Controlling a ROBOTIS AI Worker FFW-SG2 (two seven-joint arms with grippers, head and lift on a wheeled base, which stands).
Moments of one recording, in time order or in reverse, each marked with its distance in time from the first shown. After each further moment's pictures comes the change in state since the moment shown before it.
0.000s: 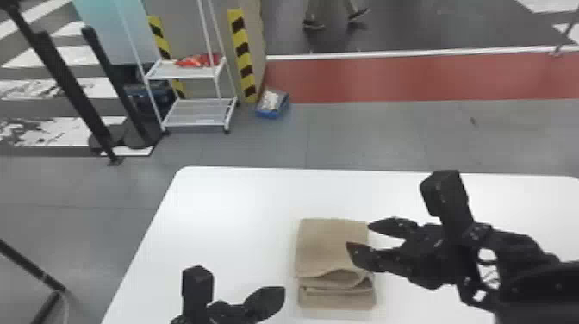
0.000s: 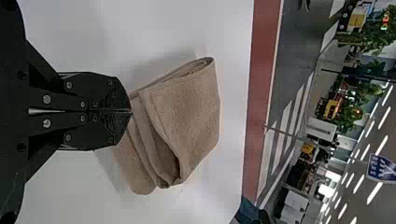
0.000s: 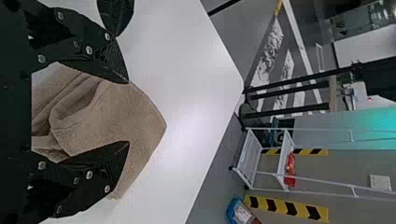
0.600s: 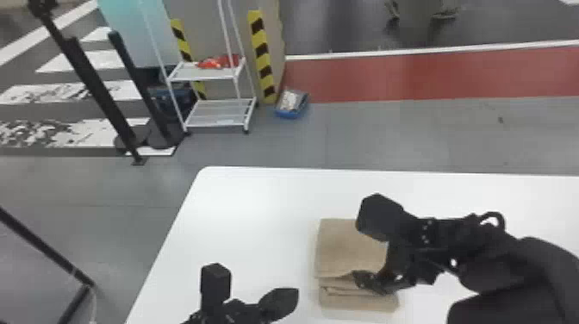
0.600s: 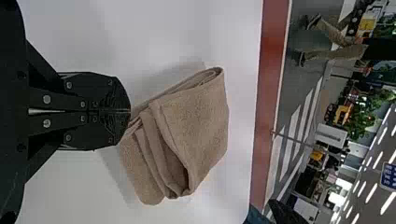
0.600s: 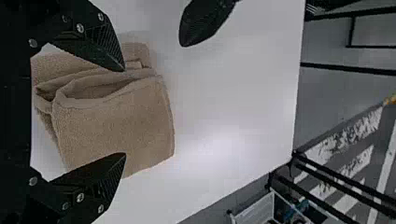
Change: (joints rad) left arm -0.003 0.010 0.017 0.000 -0.009 0.032 0.003; right arm -0.099 -0.005 0.177 0.222 0.551 -0.423 0.292
